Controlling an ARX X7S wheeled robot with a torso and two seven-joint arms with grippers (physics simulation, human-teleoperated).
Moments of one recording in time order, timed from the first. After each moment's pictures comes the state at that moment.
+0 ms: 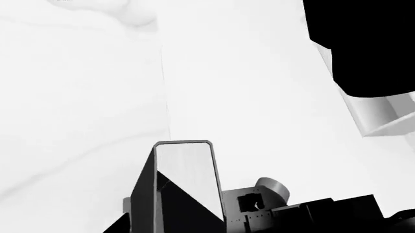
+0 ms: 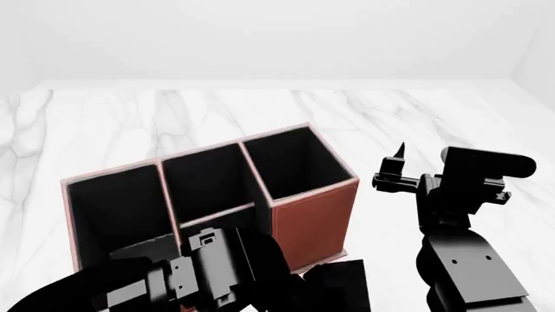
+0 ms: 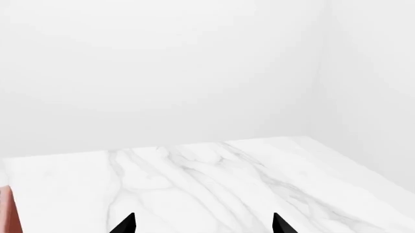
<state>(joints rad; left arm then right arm) -1.07 -0.18 1.35 -0.14 -0.88 -0.81 0.80 0.45 0.28 -0.04 -0.23 0.29 0.61 0.35</state>
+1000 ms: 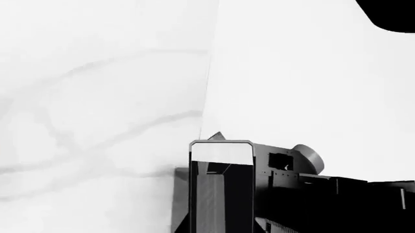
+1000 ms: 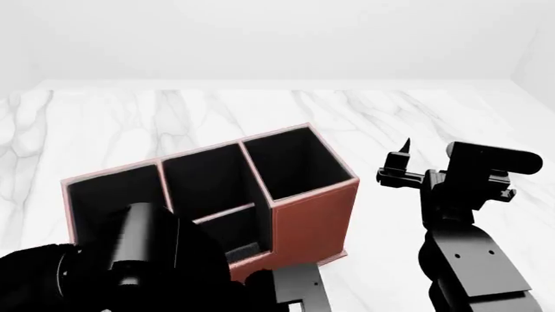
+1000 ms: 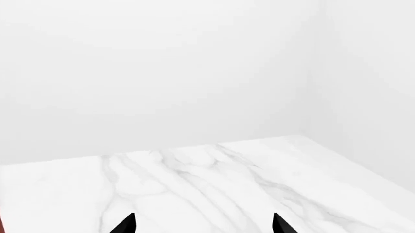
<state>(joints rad) -1.16 -0.43 1.11 0.32 -1.41 -1.36 0.13 0.47 0.29 -0.04 -0.22 0.31 0.61 0.37</state>
